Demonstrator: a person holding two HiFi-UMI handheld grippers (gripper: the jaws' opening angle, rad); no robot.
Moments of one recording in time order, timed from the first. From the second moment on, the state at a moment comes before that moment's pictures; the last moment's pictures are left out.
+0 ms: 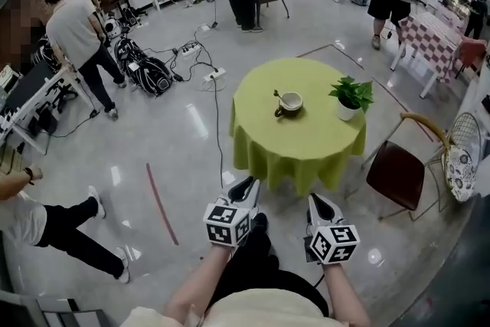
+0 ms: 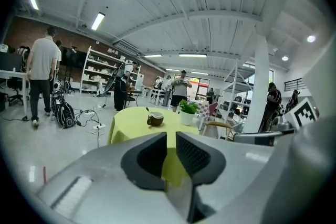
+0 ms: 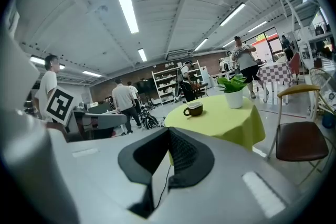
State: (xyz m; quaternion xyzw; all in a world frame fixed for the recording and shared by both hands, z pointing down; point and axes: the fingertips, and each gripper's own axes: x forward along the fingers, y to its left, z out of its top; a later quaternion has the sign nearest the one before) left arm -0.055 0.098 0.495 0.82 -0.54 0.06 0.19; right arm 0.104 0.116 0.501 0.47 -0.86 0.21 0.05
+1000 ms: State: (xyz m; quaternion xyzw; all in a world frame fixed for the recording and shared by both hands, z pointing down) left arm -0.064 -0.075 0.532 0.82 -0.52 0.09 0.22; right arm 0.096 -0.039 0.527 0.50 -0.83 0.24 0.06
